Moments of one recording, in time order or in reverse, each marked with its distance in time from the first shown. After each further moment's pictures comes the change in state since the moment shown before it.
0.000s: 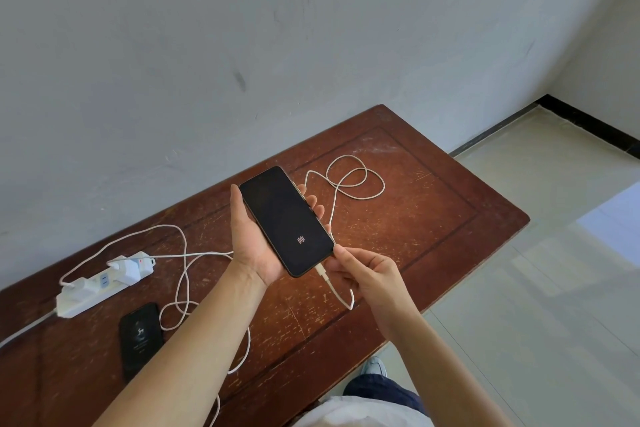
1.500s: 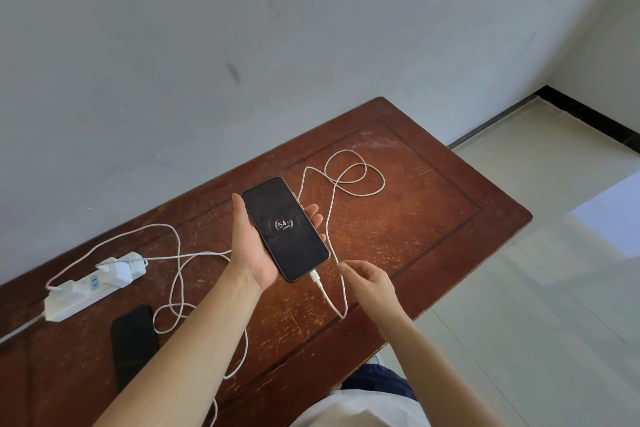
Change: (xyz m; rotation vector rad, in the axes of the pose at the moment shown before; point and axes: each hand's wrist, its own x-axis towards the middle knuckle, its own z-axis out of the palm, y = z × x) left_hand 0.021 -0.002 -0.025 -0.012 0.137 -0.087; right_hand 0.056 0.060 -0.018 -0.373 0.160 0.125
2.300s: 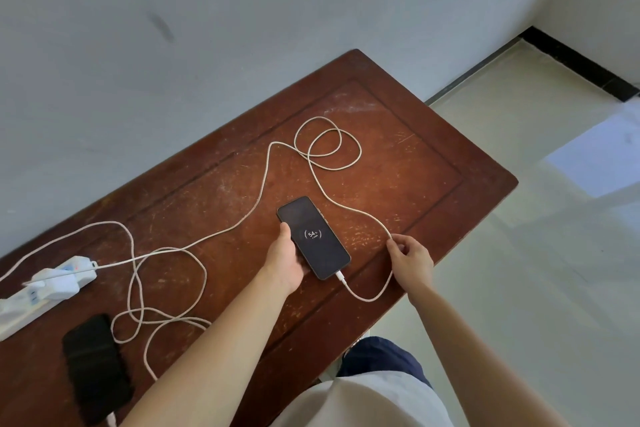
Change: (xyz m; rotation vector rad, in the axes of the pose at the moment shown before) left_hand 0.088 -0.095 -0.011 0.250 0.491 -0.209; right_hand 0.080 0.061 -0.087 -0.144 0.415 0.110
